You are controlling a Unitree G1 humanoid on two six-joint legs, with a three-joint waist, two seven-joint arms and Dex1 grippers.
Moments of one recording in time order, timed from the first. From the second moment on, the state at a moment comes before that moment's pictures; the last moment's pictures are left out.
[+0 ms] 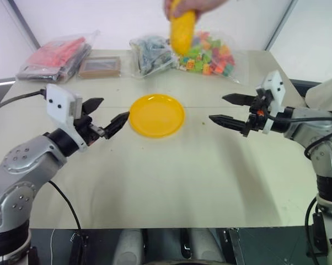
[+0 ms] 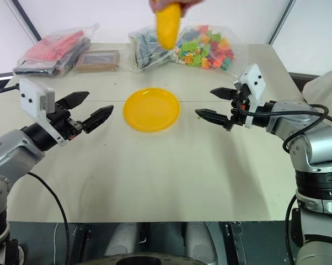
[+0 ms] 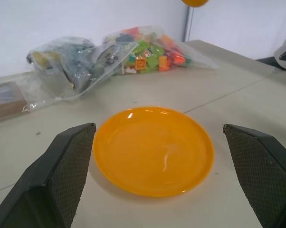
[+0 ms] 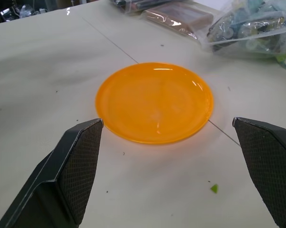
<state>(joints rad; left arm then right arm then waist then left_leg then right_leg) -0.24 0.70 0.35 -0.67 -0.90 0.85 -0.25 -0.56 -0.78 -0.13 -0.19 0.60 0.75 0.87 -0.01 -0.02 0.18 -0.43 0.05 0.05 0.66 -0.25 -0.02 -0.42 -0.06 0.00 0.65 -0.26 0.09</state>
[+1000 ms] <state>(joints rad) -0.31 0.66 0.30 -0.64 -0.86 0.82 -0.25 -1.15 -0.31 -0.22 0.12 0.73 1.10 0.32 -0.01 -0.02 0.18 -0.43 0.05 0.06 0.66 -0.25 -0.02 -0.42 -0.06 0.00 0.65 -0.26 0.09</state>
